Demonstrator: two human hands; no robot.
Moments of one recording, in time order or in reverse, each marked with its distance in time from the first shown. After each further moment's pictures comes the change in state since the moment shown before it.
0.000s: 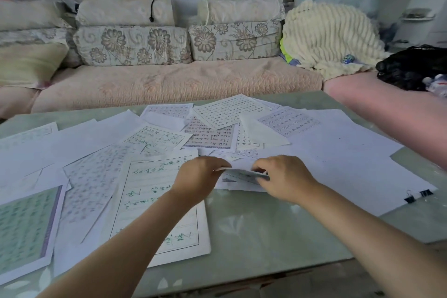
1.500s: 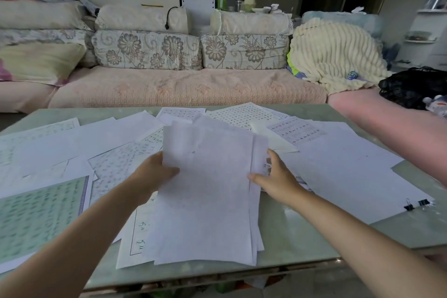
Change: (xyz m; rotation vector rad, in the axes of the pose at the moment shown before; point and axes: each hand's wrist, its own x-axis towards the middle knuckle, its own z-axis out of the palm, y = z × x) left_hand -0.052 -0.077 -0.096 -0.920 -0.131 -0.760; right_hand 0.006 -0.056 0.002 0.704 -0.125 0.559
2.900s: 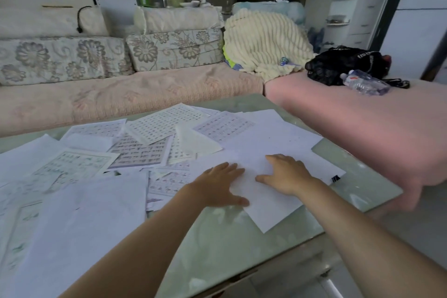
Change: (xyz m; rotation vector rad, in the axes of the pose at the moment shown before) left_hand 0.071 0.027 0.319 1.234 -0.541 0.550; right_hand 0.017 0.148 -0.171 -0.689 0.072 0.153
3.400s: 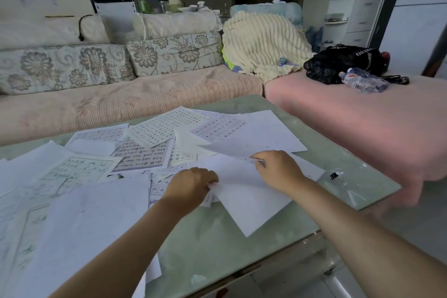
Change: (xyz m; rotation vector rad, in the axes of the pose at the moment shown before) left_hand -0.044 -0.031 -0.003 0.075 0.496 0.080; right_hand -0.007 -0.013 0.003 0.293 0.287 -0.226
